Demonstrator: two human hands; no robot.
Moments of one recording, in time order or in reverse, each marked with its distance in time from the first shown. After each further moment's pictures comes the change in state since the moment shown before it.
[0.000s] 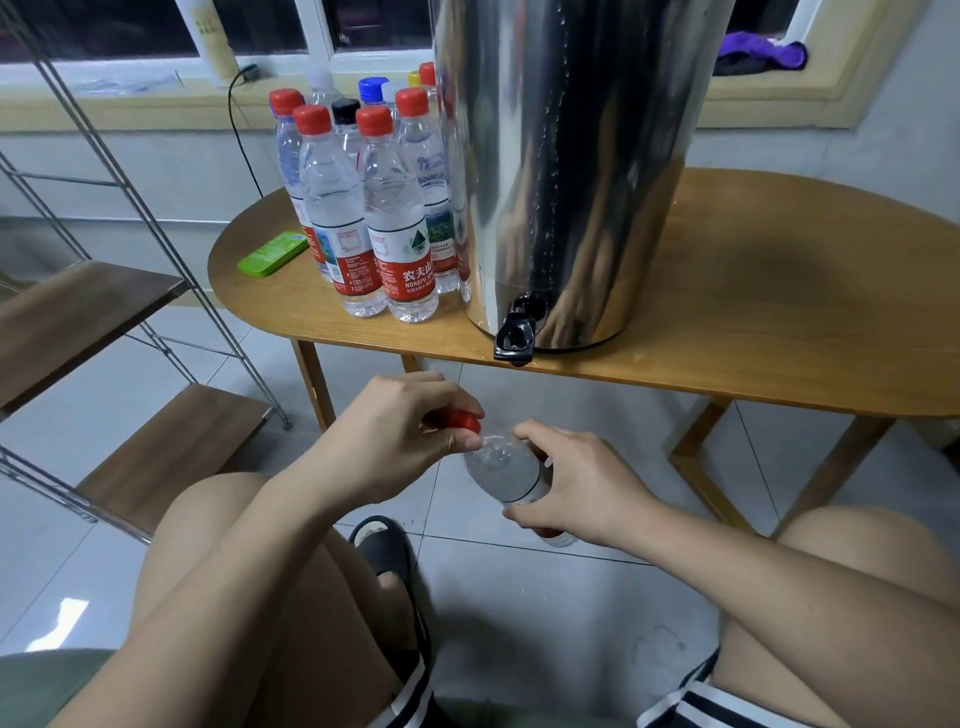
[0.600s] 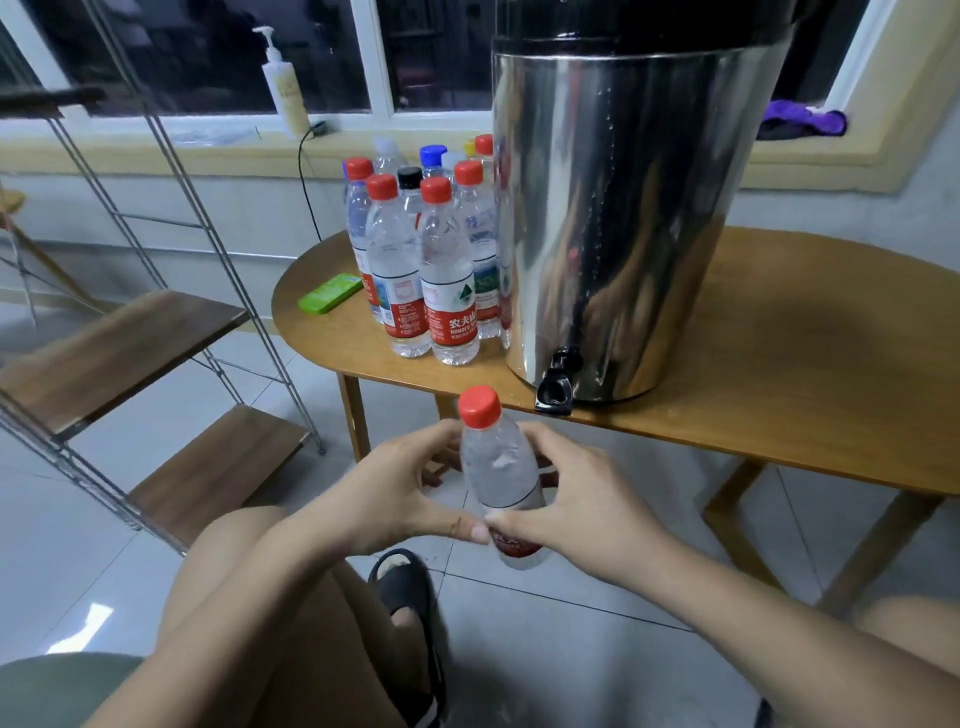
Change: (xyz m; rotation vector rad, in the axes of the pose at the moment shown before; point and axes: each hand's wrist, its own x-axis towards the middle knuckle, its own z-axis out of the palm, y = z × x) left_hand -0.028 -0.006 -0.021 -0.241 -0.141 -0.123; right_hand -0.007 -0.077 -0.043 0.287 0.049 -0.094
